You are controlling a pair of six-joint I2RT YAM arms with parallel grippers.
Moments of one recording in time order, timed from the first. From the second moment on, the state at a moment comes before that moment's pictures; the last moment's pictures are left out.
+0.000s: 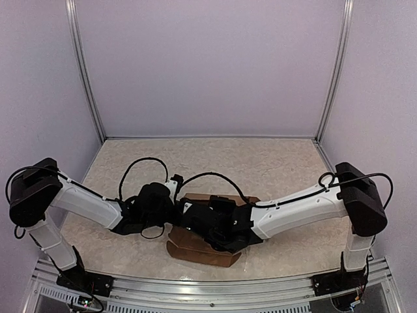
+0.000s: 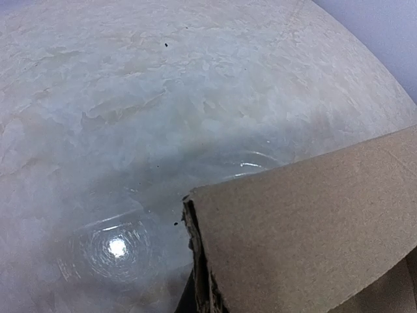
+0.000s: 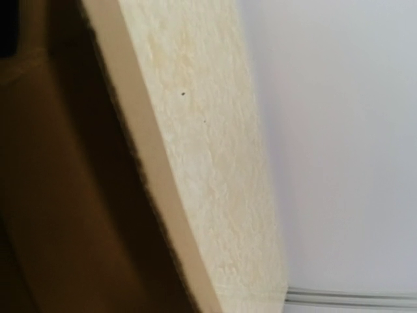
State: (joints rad) left arm -0.93 1.65 0.62 0.46 -0.21 -0.42; right arm 1.34 1.94 1.26 -0.21 1.12 -0.45
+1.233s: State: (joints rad) left arm -0.89 1.74 0.87 0.39 0.10 0.05; right arm 1.02 1.32 1.00 -0.25 0.19 0.08
